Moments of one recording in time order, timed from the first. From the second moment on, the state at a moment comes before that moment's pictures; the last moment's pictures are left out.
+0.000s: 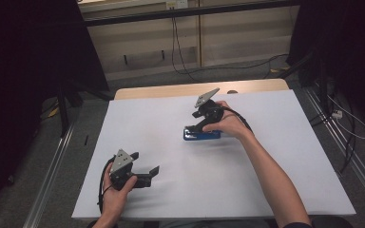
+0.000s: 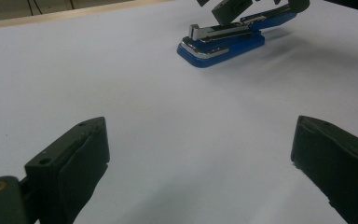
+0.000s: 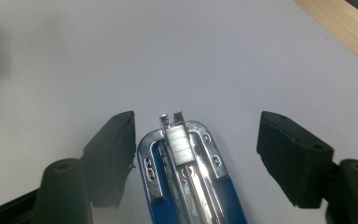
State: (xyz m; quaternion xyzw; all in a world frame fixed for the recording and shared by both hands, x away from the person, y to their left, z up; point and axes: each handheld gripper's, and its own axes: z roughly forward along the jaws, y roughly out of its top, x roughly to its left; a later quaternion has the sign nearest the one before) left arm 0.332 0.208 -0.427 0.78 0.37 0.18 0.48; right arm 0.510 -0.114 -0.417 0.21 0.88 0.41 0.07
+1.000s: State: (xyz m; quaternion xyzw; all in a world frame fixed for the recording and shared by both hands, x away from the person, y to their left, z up) left arm 0.333 0.207 -0.428 0.78 0.37 0.18 0.48; right arm 0.485 -0.143 -0.420 0.36 0.81 0.45 0.12
